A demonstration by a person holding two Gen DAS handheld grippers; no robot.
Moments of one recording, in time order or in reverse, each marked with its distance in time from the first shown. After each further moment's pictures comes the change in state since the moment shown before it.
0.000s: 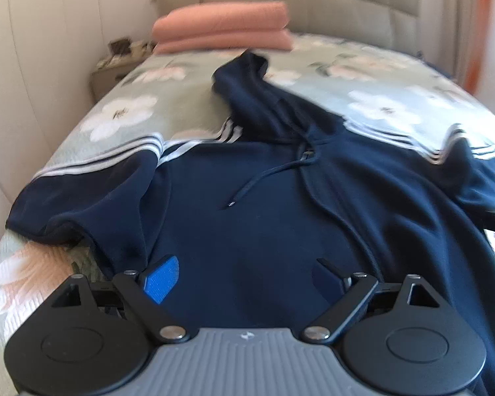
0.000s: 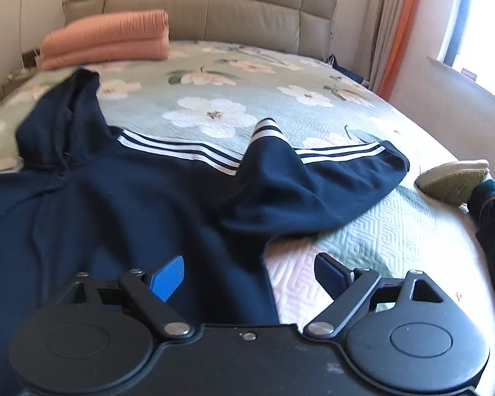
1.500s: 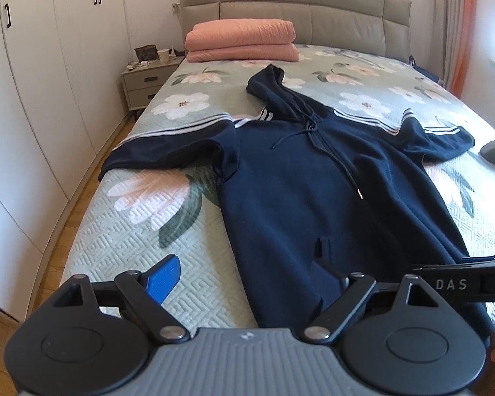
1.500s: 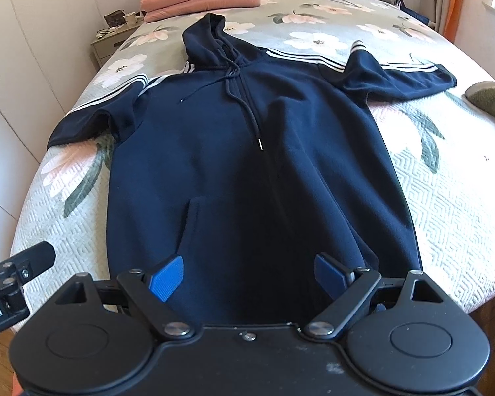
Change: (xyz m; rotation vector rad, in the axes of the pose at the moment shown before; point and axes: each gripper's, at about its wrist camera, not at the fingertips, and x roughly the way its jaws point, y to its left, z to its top) left arm -0.252 0.071 -0.143 0.027 -0.041 0.005; right arm -0.251 0.057 -0.141 0.002 0.224 0.317
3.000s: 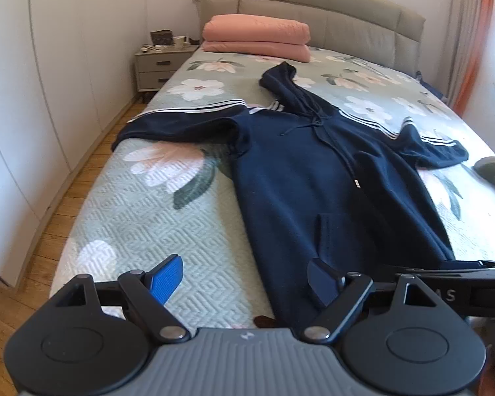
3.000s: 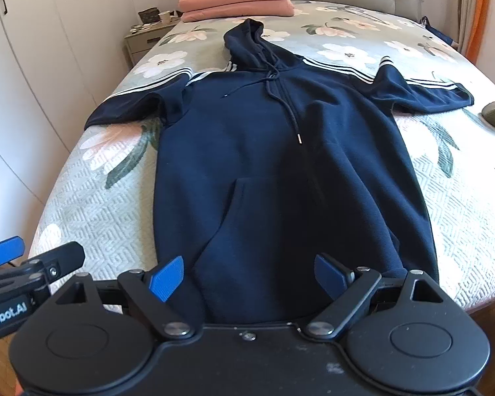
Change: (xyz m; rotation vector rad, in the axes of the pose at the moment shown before) left arm -0.043 0.029 -0.038 -0.106 0.011 -0.020; right arm -0.037 0.037 -0.037 -0.096 -0.041 0.059
